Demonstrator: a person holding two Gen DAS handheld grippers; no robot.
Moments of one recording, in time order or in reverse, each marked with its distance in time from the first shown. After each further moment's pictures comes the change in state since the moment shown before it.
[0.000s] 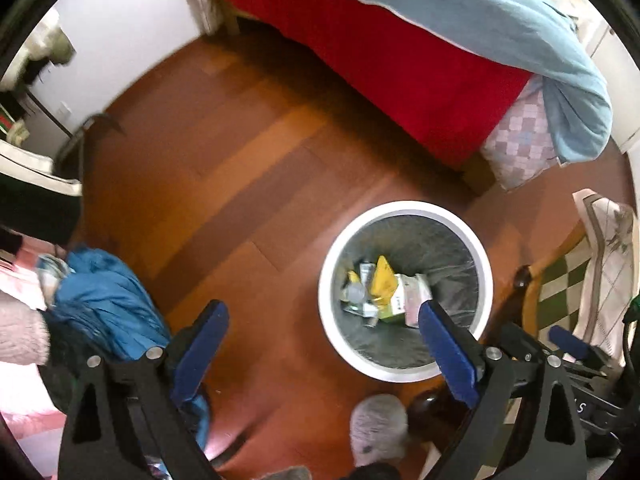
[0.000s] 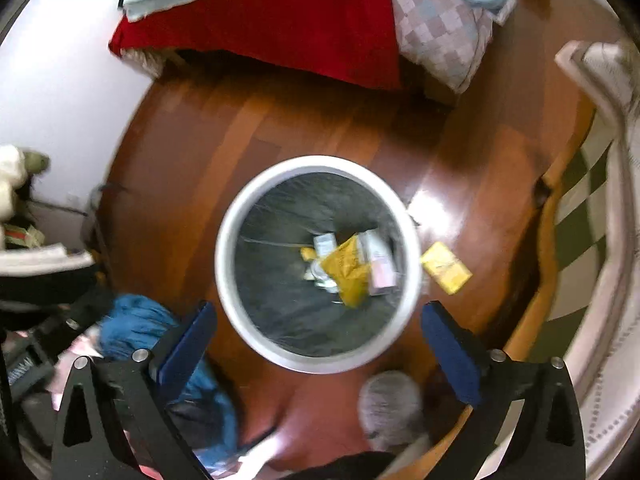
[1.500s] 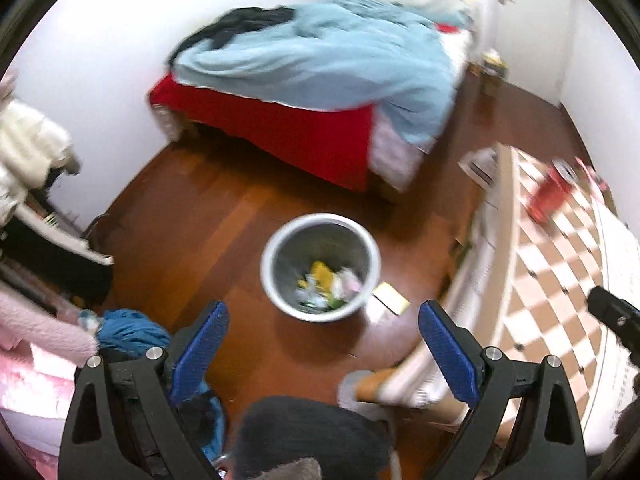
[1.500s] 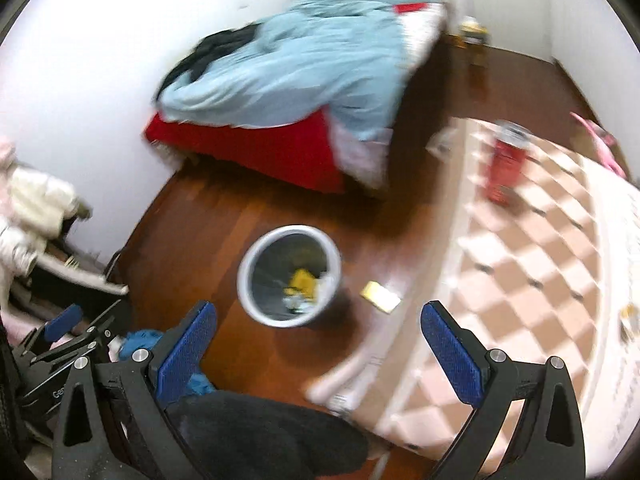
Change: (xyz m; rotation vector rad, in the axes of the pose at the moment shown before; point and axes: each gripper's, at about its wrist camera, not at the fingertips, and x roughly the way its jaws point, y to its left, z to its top) left arm -0.187 -0.134 -0.151 0.282 -0.262 -0.036; right arm -0.307 -0.091 -0.205 0.149 -0.425 -0.027
